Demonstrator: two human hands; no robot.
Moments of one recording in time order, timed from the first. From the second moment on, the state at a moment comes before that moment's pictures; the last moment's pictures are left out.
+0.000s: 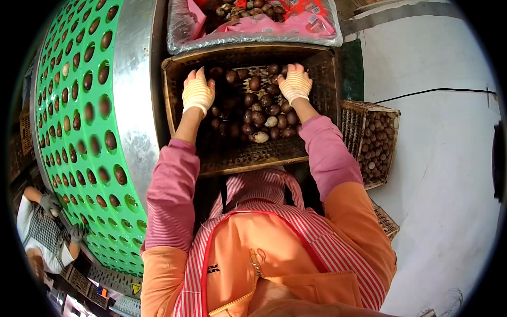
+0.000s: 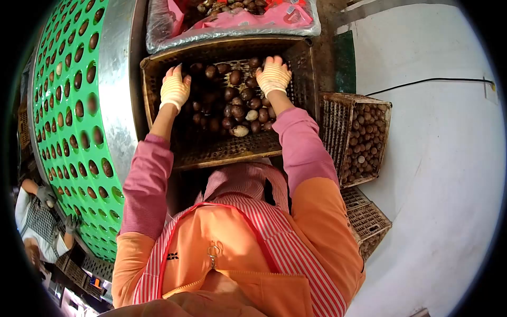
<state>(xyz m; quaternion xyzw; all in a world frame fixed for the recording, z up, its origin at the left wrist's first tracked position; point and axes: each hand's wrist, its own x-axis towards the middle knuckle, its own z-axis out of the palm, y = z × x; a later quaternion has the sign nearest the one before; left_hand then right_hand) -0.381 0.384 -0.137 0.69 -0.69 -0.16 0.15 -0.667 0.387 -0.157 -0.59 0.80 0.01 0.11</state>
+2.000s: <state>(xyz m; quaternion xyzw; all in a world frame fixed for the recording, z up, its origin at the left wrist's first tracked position) -0.380 0.383 -0.173 0.49 -0.05 -0.81 0.32 -0.601 0.356 -0.166 -0.12 0.48 -0.17 0.85</state>
